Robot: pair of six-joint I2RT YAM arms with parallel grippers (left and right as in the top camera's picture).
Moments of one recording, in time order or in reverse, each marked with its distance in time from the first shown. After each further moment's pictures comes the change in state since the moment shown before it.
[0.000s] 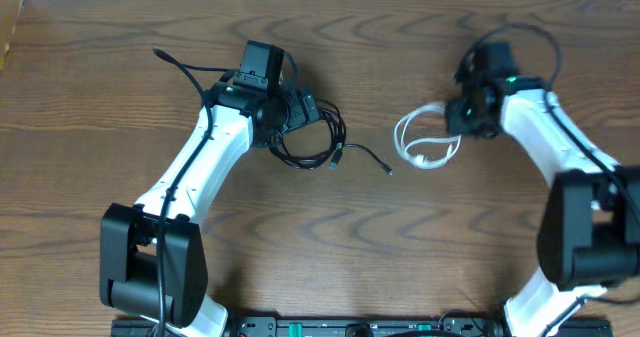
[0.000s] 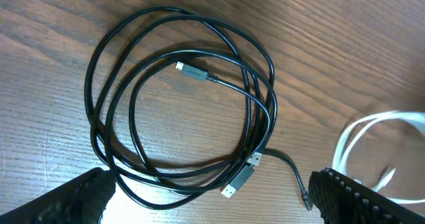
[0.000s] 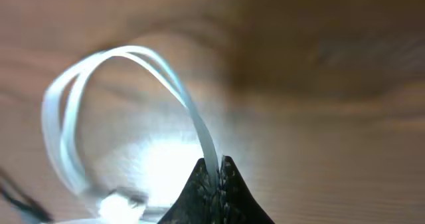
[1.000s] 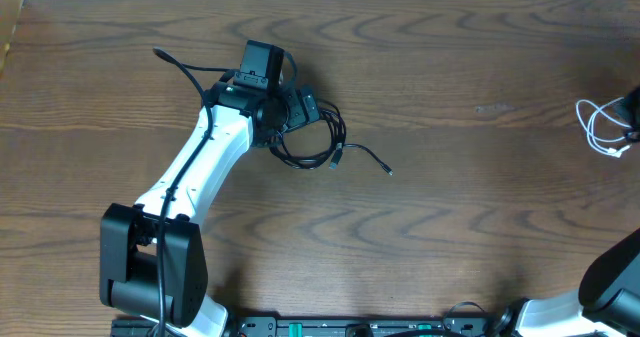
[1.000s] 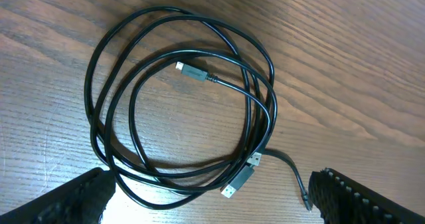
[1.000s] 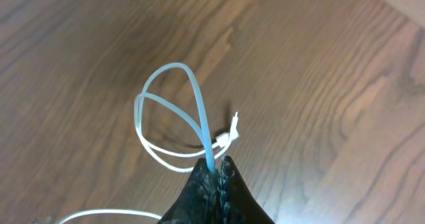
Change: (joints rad) left arm 0.000 0.000 0.000 0.000 0.000 0.000; right arm -0.589 -0.158 0.047 0.067 0.305 0.283
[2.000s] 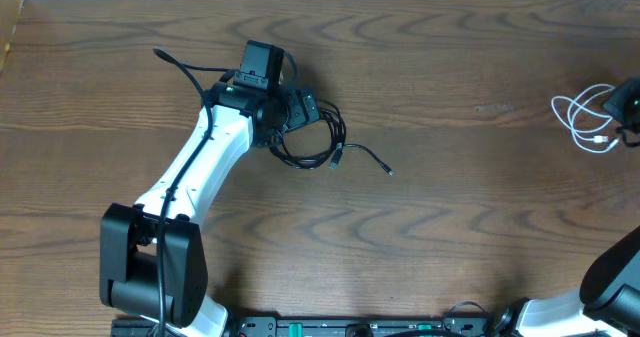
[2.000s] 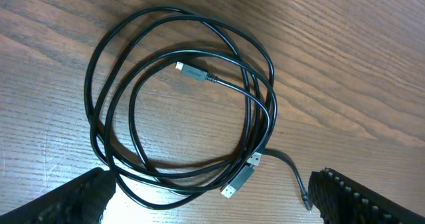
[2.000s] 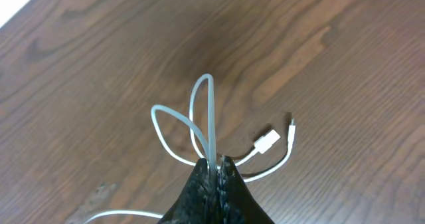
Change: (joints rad) left arm 0.000 0.000 0.000 0.000 0.000 0.000; right arm -0.011 0.007 -0.077 0.150 -0.265 -0.083
